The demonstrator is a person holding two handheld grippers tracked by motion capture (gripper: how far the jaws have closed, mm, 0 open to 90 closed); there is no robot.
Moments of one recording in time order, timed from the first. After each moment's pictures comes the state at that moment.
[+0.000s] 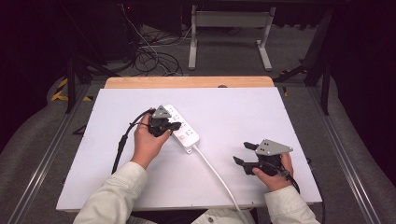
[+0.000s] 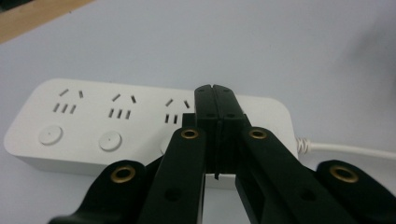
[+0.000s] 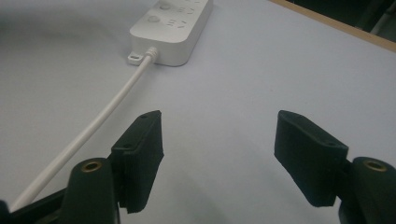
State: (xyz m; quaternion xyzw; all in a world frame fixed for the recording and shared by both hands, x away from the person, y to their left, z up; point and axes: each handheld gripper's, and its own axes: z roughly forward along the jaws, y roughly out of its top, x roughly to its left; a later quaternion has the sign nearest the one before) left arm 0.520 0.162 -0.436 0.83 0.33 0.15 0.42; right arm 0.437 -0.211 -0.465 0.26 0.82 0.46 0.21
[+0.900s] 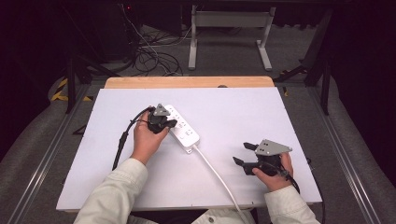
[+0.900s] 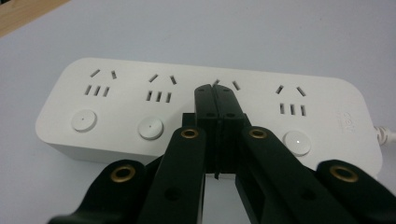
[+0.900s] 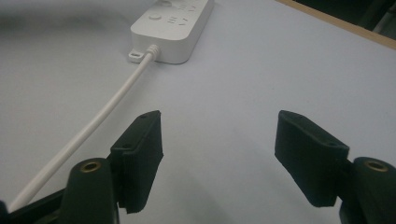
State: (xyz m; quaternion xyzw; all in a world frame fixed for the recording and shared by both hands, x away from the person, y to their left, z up) left arm 0.541 0.170 -0.456 0.84 0.34 0.17 0.38; right arm 0.437 -0.210 -0.466 0.26 0.82 0.46 0.20
